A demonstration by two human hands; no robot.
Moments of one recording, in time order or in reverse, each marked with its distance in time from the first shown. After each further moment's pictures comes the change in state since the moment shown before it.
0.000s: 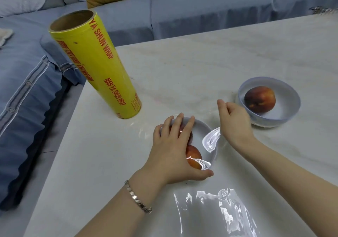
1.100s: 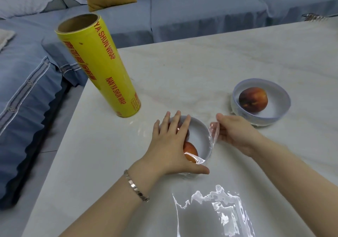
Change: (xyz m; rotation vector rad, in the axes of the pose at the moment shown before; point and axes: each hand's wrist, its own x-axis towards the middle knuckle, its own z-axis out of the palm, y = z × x) left_hand 0.000 0.008 -0.012 0.022 -0.132 -0.019; right_hand -0.015 0.005 -0.022 0.633 -0.472 0.492
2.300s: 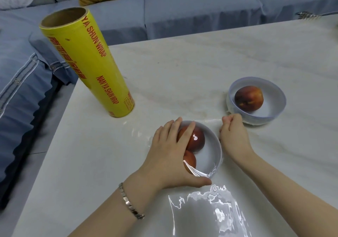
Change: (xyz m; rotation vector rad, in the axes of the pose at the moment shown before) left_hand -0.009 0.004 0.012 -0.037 0.084 0.084; right_hand 0.008 0.028 -0.003 -0.529 0.465 -0.371
